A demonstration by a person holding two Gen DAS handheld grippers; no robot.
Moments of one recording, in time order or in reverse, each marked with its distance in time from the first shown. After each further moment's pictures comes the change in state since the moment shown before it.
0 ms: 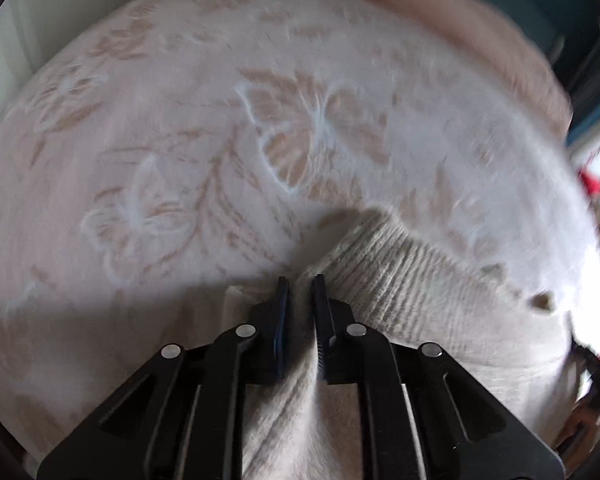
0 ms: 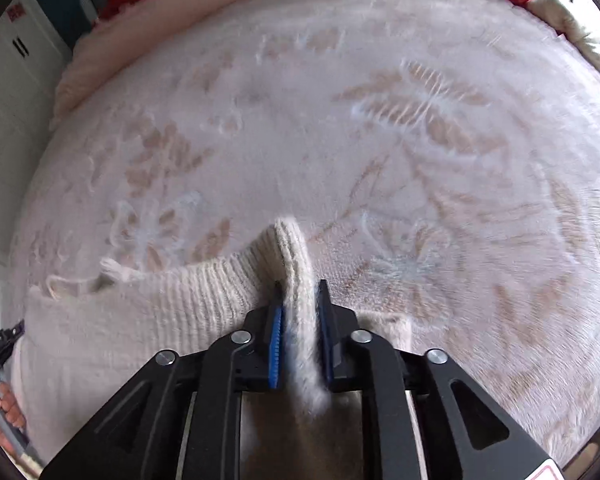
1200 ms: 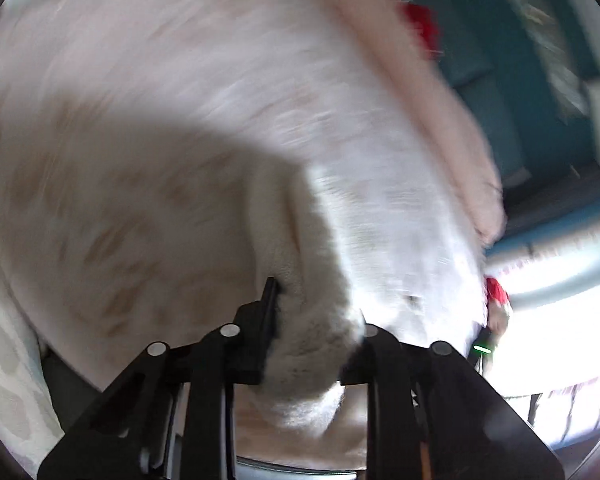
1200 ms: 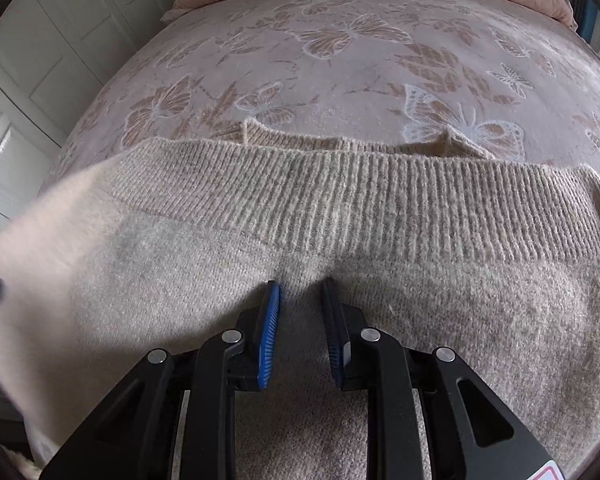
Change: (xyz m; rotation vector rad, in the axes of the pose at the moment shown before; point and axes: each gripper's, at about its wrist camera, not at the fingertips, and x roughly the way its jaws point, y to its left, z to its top) left arm -0.129 0.019 -0.105 -0.330 -0.120 -0.316; right arm 0.018 0.204 -0.099 -0.349 0.147 0.176
